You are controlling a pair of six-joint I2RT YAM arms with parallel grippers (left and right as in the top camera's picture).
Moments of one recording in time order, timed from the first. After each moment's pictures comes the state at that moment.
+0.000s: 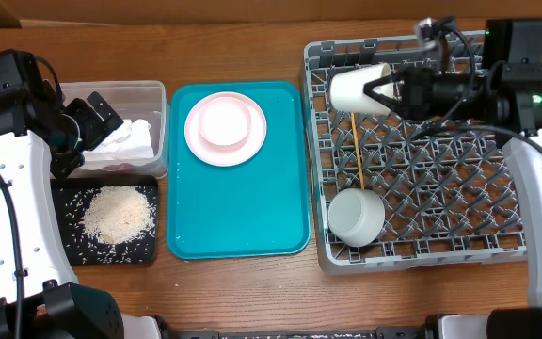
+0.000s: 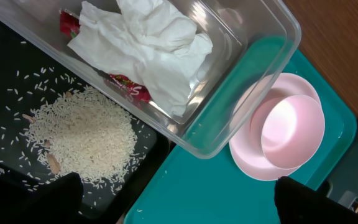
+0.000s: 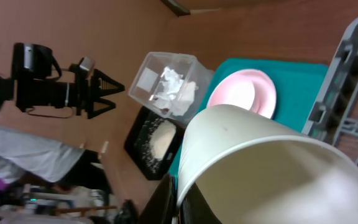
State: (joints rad) left arm 0.34 1.61 1.62 -1.23 0.16 -0.44; right arm -0.01 1.55 1.59 -0.93 -1.05 0.07
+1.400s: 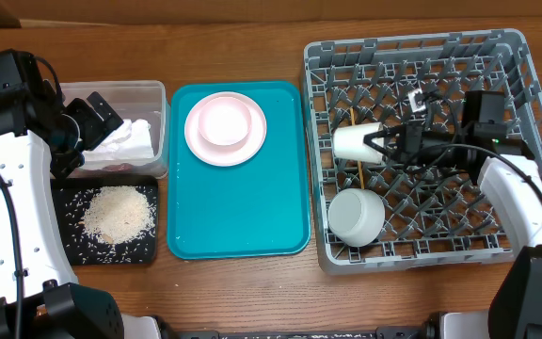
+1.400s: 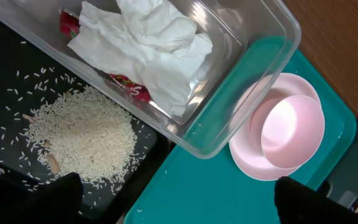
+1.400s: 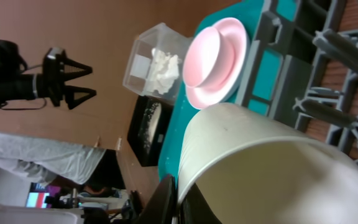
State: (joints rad) left arm 0.34 1.61 1.62 -1.23 0.16 -0.44; right arm -0.12 1.59 1.04 -0.51 -1.21 0.08
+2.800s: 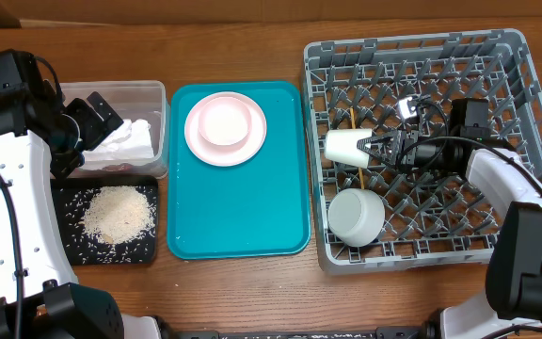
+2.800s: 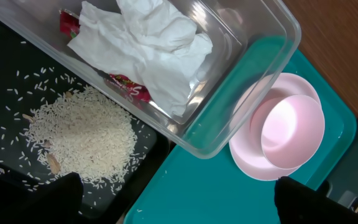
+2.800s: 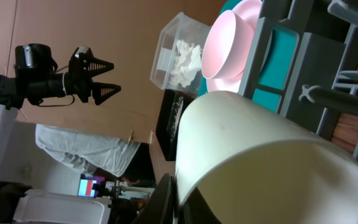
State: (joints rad) left arm 0.34 1.61 1.62 -1.23 0.16 -0.44; right arm -0.12 1.76 1.00 -0.42 -1.35 0.07
